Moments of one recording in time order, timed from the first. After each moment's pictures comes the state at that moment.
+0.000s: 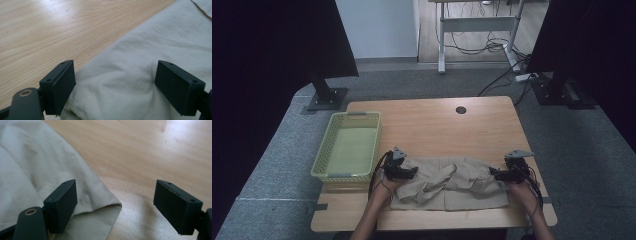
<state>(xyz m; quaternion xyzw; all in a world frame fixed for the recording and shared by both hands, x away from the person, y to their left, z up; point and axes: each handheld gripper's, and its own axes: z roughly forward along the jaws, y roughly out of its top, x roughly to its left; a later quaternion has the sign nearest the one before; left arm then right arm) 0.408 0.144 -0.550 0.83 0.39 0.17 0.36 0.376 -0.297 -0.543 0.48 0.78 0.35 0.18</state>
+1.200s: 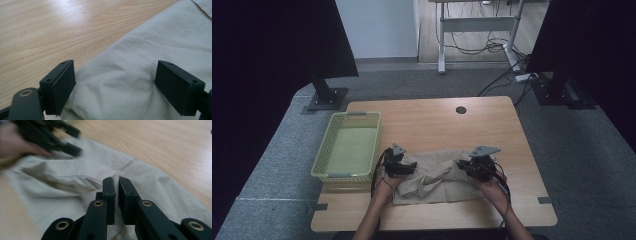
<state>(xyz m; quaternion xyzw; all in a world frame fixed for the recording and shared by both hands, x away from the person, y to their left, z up) 0.419 0.143 -0.550 0.81 0.43 0.18 0.35 0.361 -0.184 -0.490 0.36 0.81 0.44 0.13</state>
